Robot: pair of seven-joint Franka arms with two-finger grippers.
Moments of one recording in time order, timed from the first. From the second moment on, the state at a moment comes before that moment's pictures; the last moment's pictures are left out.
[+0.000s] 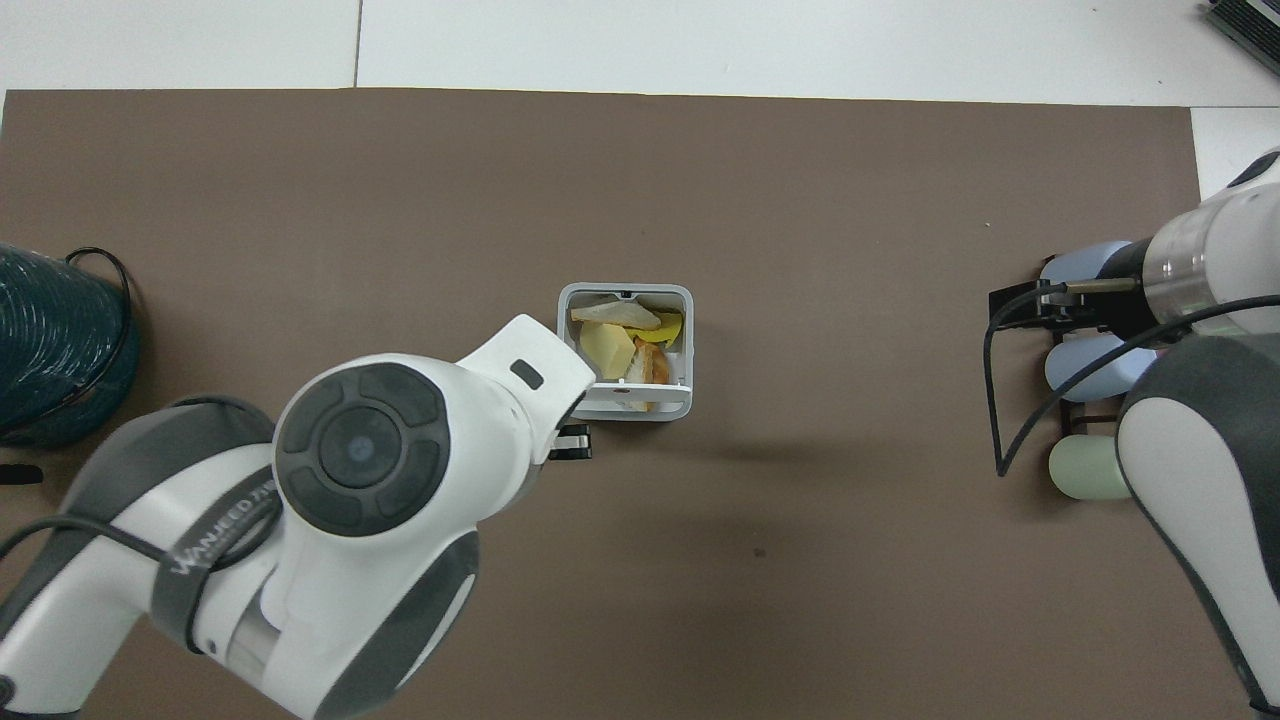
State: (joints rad) left arm -0.49 -0.08 -0.19 -1.96 -0.05 1.98 -0.67; right arm 0.06 -0.03 0.03 -1.76 -0.01 1.79 0.12
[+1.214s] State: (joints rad) left arm -0.45 0.15 -0.16 -2.01 -0.05 2.63 -0.77; right arm 0.06 -0.03 0.03 -1.76 -0.01 1.79 0.12
